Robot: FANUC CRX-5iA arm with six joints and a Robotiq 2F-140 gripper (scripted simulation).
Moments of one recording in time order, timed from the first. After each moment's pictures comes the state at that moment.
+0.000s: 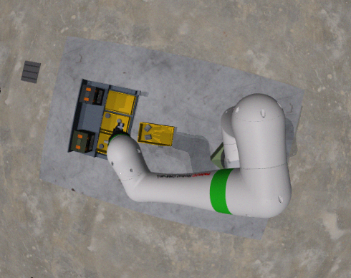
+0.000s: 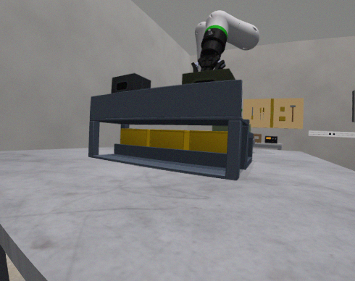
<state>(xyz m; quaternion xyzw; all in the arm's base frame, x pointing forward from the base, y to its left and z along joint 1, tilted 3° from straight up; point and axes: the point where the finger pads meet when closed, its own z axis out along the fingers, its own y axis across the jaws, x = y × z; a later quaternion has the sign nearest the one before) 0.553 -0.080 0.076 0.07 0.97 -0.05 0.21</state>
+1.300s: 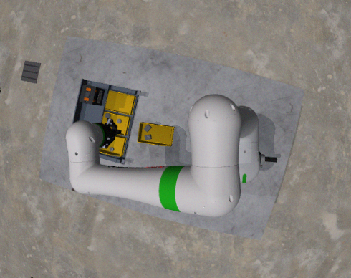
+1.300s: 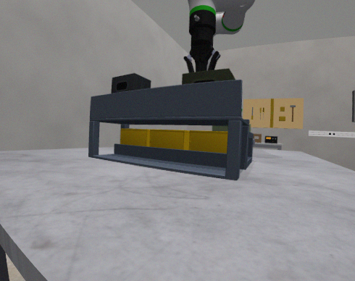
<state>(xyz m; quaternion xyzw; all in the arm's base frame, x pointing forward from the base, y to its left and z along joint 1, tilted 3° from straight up) 0.553 -0.080 0.076 0.08 1.00 -0.01 0.02</state>
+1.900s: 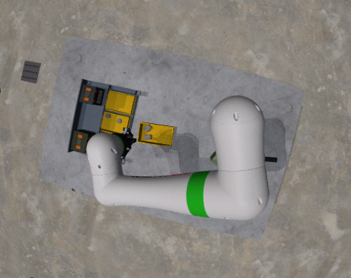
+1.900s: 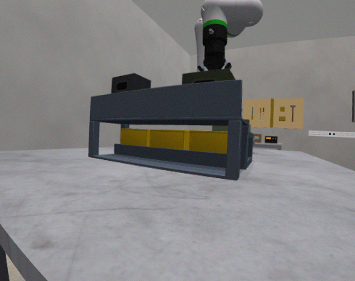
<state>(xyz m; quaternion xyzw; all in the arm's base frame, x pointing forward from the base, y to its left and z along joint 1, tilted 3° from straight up) 0.480 -0.046 0.064 0.05 1.00 -0.01 0.01</state>
